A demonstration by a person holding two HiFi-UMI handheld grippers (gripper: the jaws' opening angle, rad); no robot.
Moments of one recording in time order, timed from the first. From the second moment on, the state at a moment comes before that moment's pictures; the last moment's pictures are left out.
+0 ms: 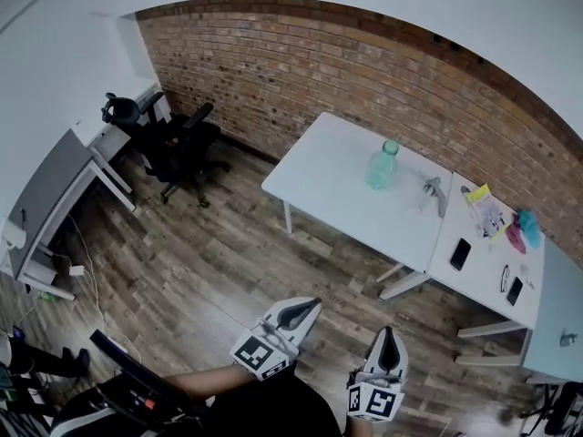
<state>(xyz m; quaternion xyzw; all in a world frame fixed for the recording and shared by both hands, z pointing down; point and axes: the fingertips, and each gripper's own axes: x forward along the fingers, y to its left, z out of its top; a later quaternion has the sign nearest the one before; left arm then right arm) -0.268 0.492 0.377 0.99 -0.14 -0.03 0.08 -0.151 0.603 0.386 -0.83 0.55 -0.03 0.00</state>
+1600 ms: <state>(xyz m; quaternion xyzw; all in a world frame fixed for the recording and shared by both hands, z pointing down) -0.134 0.308 0.409 0.98 -0.16 0.00 0.10 -0.010 0.420 0.407 -0.83 0.56 -0.09 -0.01</state>
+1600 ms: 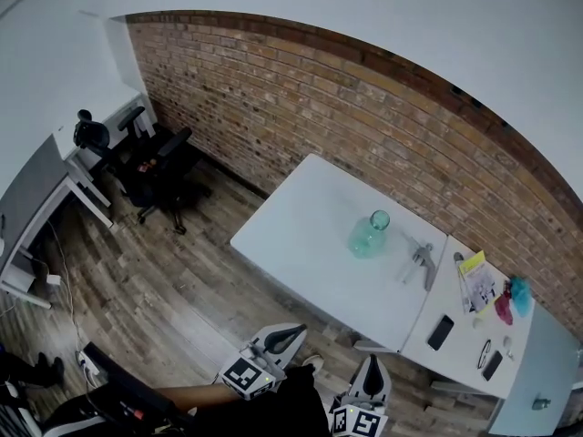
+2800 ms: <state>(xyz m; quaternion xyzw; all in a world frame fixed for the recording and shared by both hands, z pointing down) 0.068 0.233 0.402 0.97 -0.21 0.00 0.08 0.192 0.342 0.415 -0.81 0.57 -0.10 0.00</state>
